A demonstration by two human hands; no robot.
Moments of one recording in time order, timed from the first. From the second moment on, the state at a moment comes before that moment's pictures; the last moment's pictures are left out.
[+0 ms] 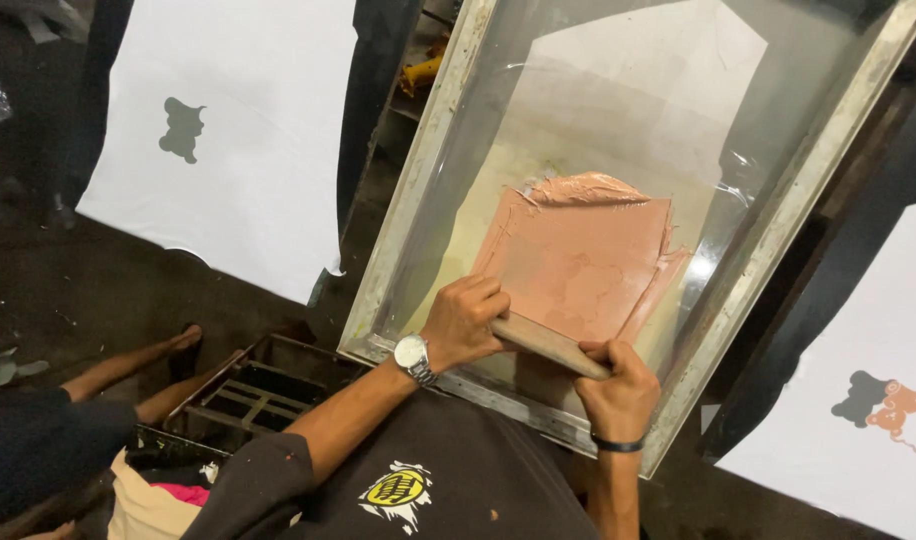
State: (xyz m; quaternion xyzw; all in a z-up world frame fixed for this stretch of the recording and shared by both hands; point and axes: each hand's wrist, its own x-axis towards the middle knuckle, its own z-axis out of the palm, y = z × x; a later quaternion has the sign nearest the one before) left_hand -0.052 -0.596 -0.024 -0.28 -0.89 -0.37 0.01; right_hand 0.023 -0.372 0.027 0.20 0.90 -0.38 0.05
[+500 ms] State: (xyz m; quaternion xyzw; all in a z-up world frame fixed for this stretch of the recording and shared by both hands) left_hand -0.142 -0.564 -0.039 -0.28 -0.88 -0.37 0.09; right_hand -0.056 -0.338 -0.003 0.10 0.92 -0.37 -0.11
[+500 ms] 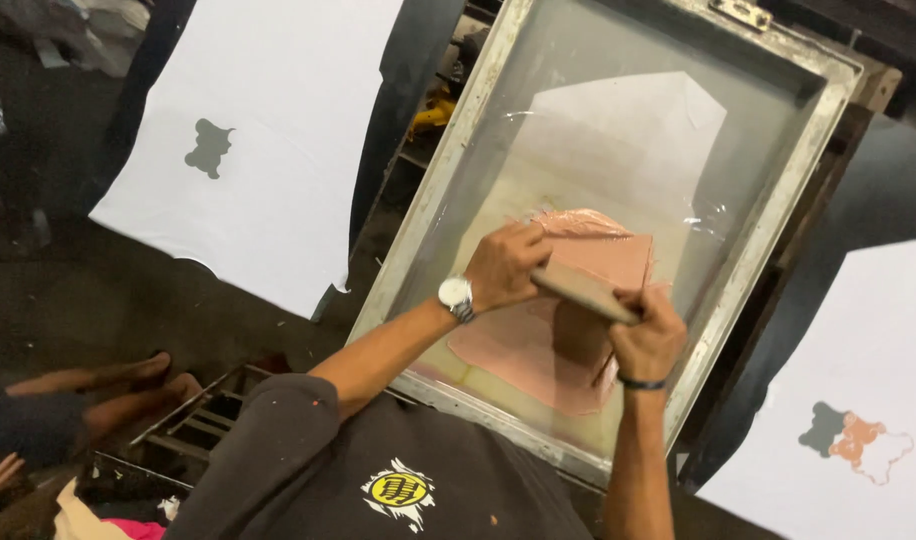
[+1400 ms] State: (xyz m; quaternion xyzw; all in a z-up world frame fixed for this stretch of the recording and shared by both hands) left_hand -0.130 -0.569 -0.010 -0.23 -0.89 -0.38 0.04; right_hand -0.040 -0.354 0.006 0.24 0.90 -0.36 0.00
